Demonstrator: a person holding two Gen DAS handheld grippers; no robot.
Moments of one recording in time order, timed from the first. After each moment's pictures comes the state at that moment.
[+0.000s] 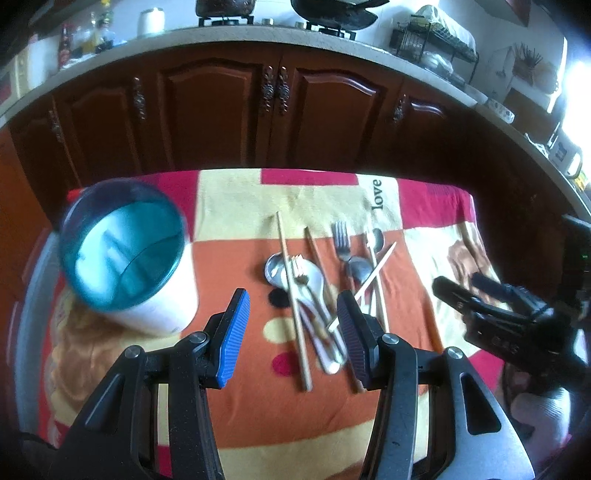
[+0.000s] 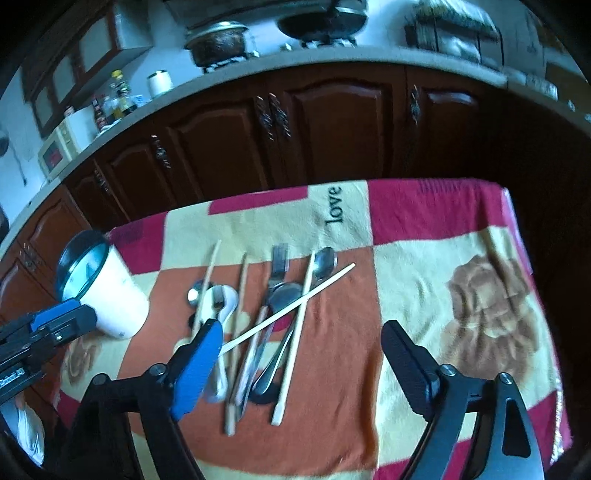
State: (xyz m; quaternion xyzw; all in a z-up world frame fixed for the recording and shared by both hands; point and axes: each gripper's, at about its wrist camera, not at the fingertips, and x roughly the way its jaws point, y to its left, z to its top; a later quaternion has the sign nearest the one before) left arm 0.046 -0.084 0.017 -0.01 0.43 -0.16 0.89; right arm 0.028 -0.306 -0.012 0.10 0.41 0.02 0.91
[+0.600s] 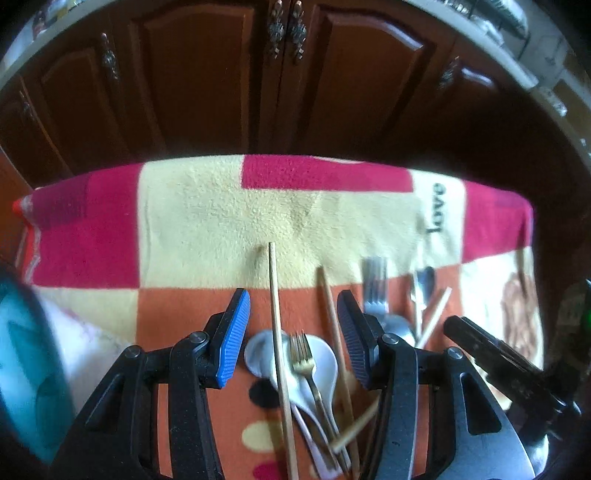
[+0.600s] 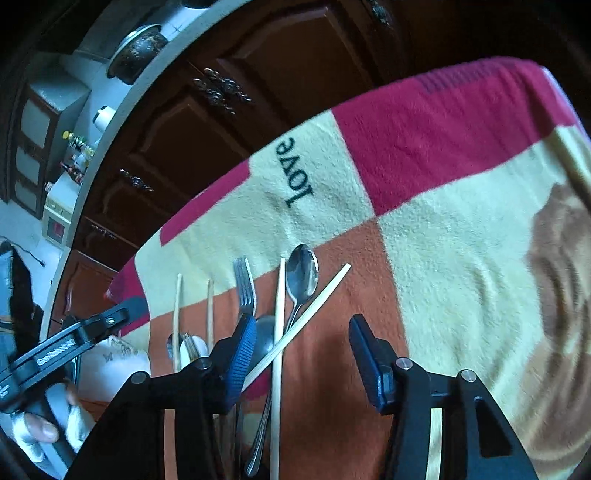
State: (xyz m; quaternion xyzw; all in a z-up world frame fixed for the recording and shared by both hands) left arm 0.194 -0.142 -0.049 0.00 0.53 -0.11 0.84; right arm 0.128 -0.367 -0.099 0.29 0.47 0.07 0.83
